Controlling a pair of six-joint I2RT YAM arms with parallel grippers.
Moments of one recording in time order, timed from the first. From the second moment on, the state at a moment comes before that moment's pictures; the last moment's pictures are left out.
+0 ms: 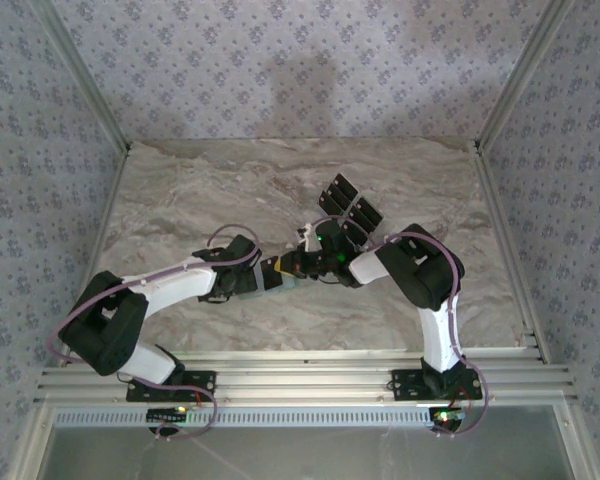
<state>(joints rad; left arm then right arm) -0.64 1.47 0.74 -0.61 -0.33 -0.85 0.66 2.02 0.86 0.62 -0.69 0.98</state>
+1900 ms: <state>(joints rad) -0.64 1.47 0.74 -0.61 -0.33 -0.85 0.64 2.03 0.86 0.63 -0.72 0.97</state>
